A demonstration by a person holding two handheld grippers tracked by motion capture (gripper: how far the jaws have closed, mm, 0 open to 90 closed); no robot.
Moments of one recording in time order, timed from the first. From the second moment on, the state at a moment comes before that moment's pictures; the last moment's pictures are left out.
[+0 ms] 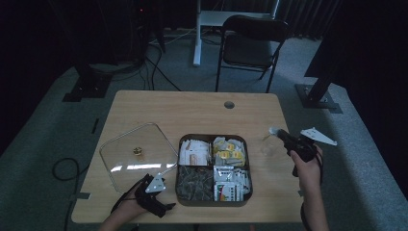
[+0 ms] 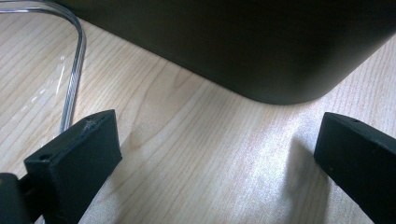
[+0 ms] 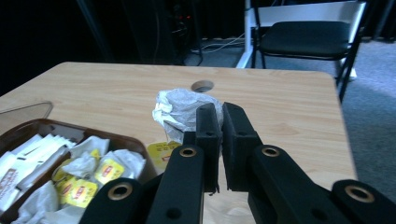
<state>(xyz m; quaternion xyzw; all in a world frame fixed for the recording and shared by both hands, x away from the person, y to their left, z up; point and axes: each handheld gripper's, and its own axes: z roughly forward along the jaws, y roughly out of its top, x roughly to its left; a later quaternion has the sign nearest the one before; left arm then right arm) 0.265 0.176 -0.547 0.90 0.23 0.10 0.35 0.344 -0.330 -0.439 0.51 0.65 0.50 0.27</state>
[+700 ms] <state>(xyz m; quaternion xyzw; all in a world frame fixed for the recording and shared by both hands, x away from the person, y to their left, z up) 0.265 0.176 -0.547 0.90 0.23 0.10 0.35 0.351 -0.351 -0.447 0.53 0.64 0.48 0.27</state>
